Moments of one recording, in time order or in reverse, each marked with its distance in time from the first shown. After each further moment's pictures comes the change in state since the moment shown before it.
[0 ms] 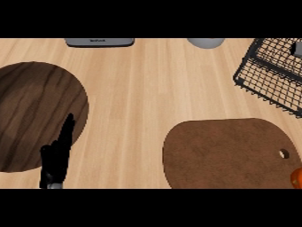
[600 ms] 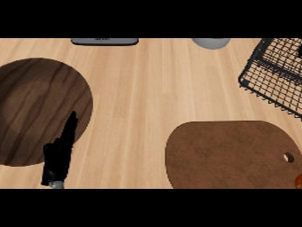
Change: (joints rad) left arm -0.020 0.005 -0.012 0.011 0.000 -0.011 -0.005; right arm -0.148 0.295 0.221 -0.066 0.110 0.065 0.005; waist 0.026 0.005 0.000
